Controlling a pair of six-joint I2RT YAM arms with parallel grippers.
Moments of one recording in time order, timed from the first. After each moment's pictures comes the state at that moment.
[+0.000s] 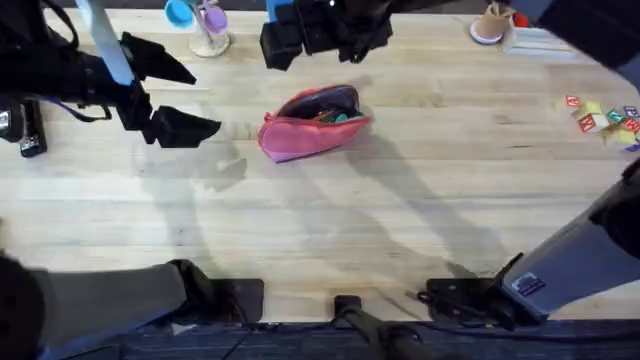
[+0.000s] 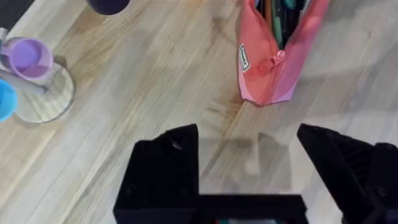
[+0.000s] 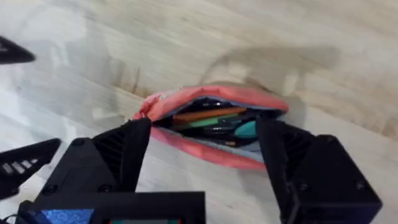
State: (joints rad) left arm 0.45 1.47 1.18 -1.13 0.80 1.40; right arm 0.68 1.87 1.88 -1.04 0.05 0.35
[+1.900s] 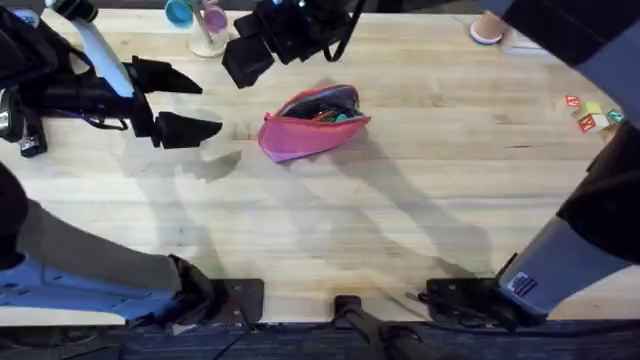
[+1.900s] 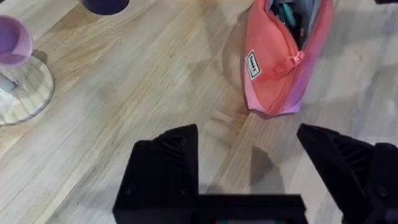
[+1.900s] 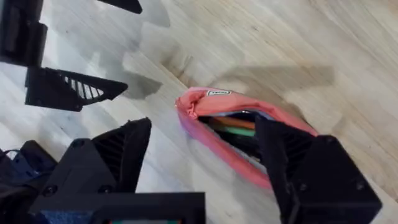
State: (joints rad) left arm 0.54 1.73 1.18 -1.11 1.00 1.53; right arm 0.75 1.95 2.01 -1.08 -0.10 0.12
